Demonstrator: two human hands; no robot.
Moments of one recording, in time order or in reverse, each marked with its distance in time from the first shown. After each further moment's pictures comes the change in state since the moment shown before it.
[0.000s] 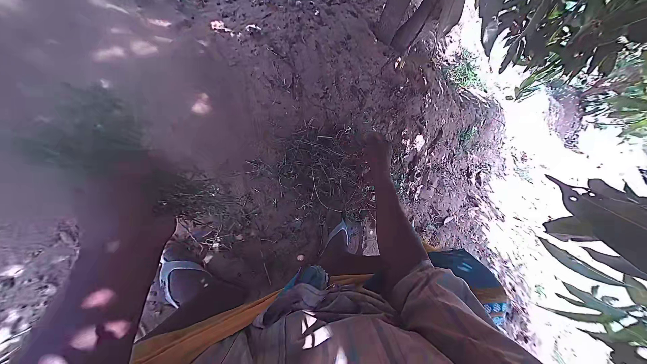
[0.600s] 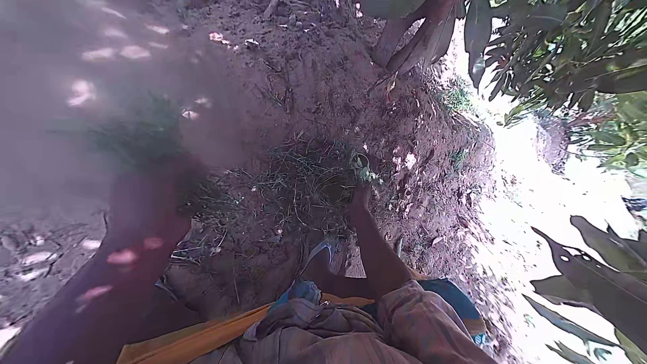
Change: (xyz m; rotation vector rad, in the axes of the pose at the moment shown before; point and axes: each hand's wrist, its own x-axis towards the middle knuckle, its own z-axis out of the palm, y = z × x) left_hand -0.003 -0.025 0.037 0.030 -0.130 -0.023; right_hand -0.019 0.055 0.020 0.072 -0.014 0.480
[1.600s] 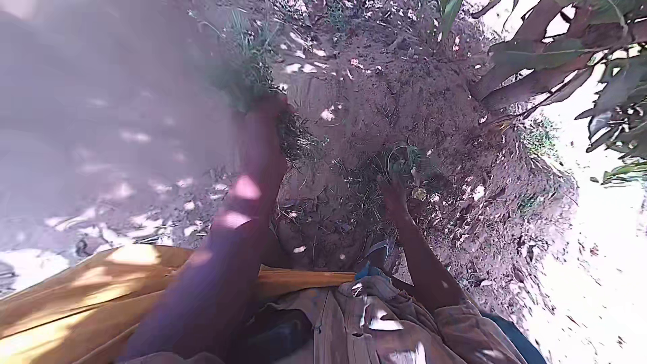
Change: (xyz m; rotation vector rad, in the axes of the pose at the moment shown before) left_hand 0.025 0.062 -0.056 -0.325 0.203 0.237; right_hand -0.074 -0.033 0.069 -0.442 -0.322 -0.588
